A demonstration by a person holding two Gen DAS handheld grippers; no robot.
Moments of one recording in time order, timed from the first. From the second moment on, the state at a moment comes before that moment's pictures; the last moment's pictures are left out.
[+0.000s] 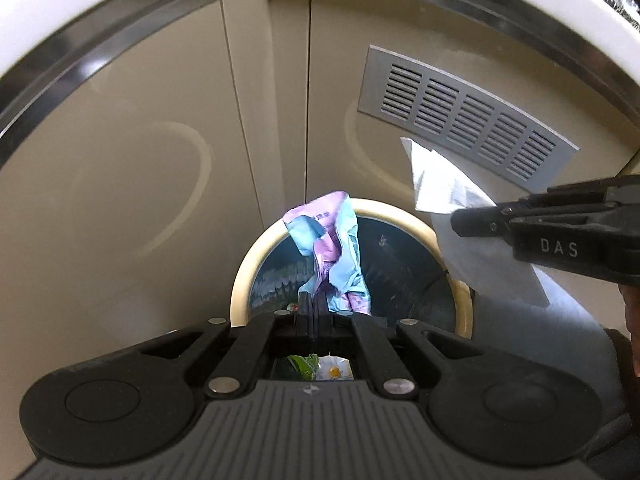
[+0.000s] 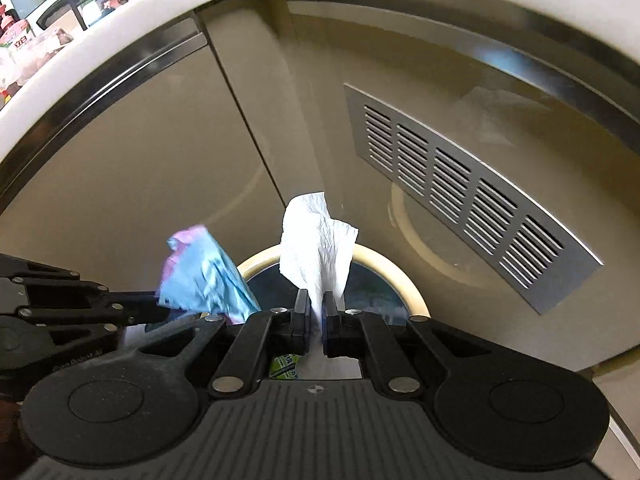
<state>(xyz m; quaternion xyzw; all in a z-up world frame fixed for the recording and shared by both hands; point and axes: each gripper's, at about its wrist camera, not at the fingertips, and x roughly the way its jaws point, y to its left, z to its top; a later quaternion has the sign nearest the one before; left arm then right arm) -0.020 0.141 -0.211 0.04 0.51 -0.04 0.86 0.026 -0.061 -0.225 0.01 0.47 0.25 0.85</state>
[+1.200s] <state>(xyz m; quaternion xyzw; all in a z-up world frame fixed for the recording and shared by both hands) -0.031 0.137 -0.199 0.06 0.49 -0.03 0.87 0.009 -0.061 -0.206 -0.02 0.46 0.25 0.85</state>
